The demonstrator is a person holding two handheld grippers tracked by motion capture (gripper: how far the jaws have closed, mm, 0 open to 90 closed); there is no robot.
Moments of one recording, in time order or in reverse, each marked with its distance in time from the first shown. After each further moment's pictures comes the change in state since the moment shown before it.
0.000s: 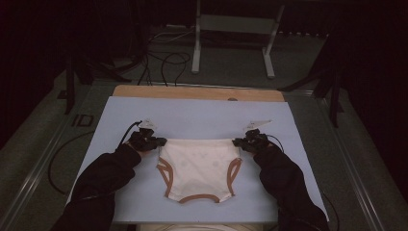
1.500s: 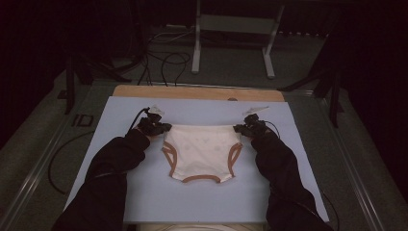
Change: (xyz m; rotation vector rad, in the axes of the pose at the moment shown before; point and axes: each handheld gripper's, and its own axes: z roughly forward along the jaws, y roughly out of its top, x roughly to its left) left arm 0.033 0.036 0.036 -0.012 0.069 -0.010; right arm -0.042 0.026 0.023 0.002 -0.081 0.062
